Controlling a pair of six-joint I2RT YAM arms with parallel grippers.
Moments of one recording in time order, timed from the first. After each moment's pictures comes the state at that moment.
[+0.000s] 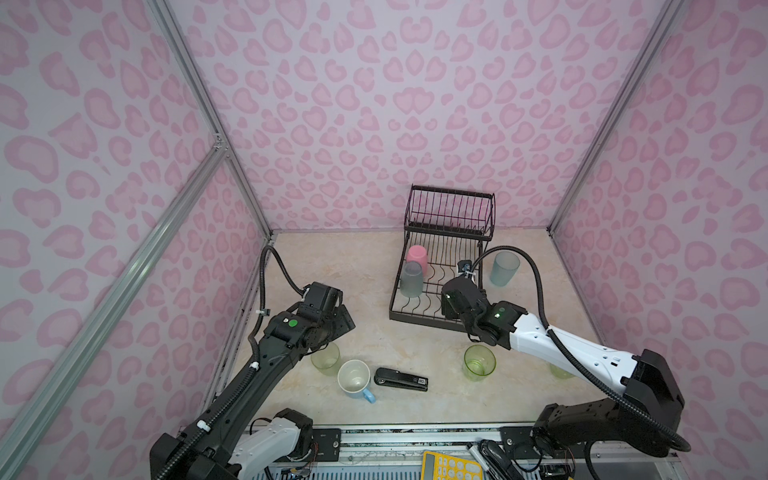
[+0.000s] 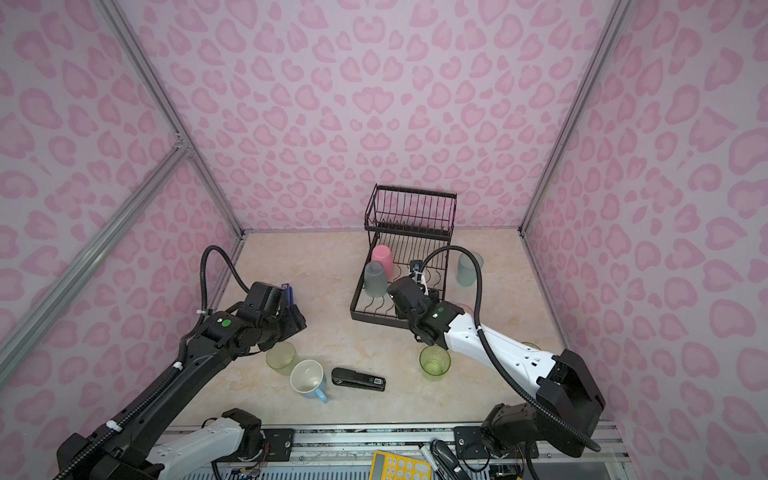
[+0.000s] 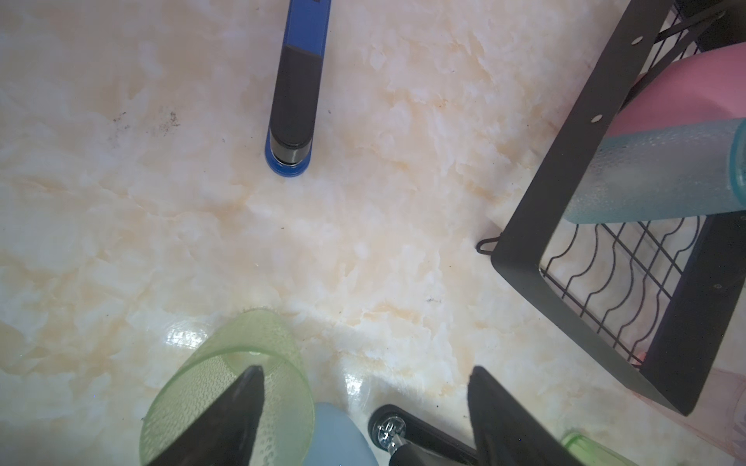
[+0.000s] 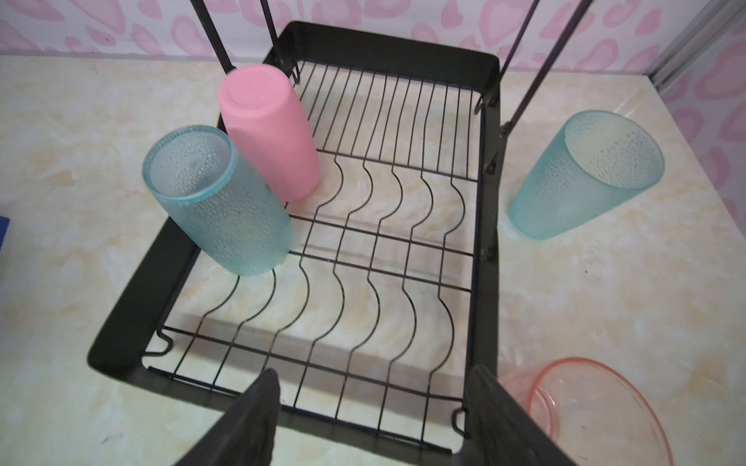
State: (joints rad) left arm -0.41 1.06 0.92 -0.90 -0.12 -0.86; right arm 0.78 1.37 1.02 -0.50 0.58 0.55
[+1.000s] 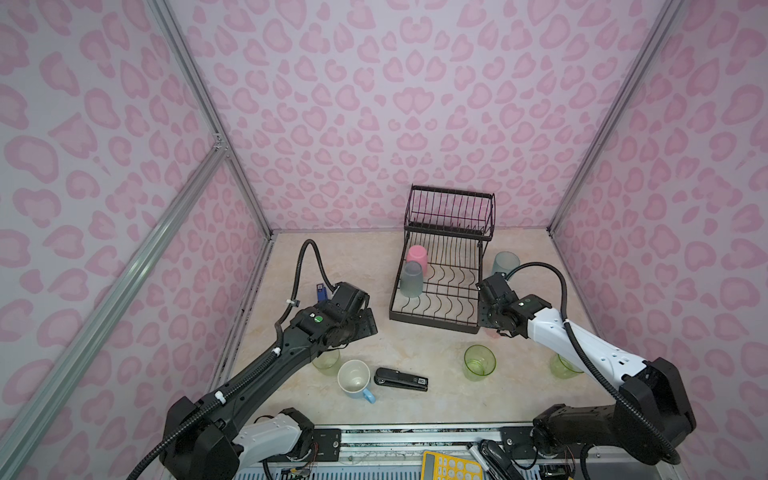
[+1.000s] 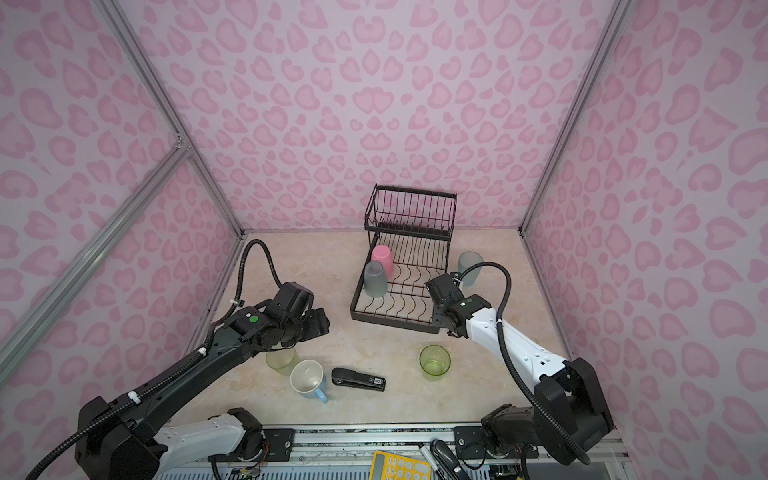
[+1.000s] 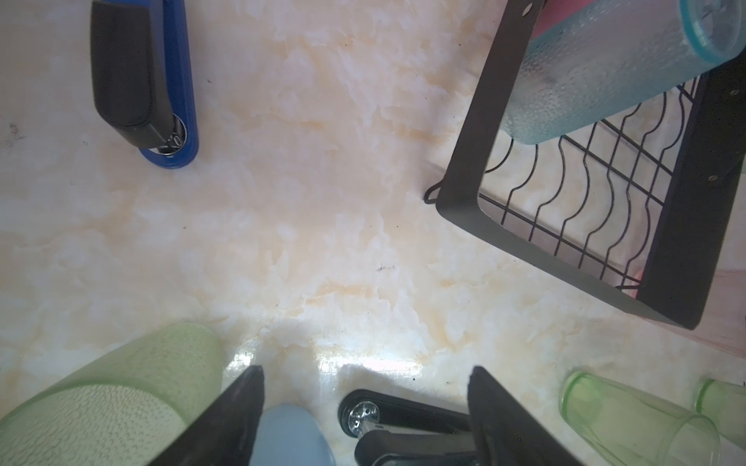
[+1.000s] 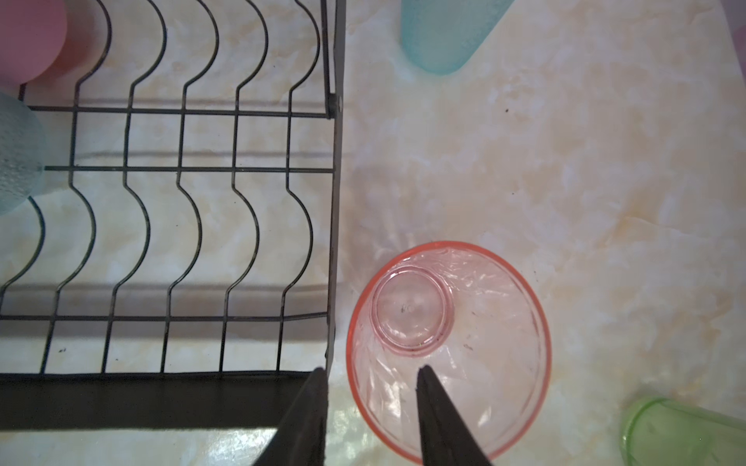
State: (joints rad) left arm -0.59 1.18 0.94 -0.81 -0.11 -0.81; right arm 0.47 1.35 0.93 -0.71 0.34 0.57
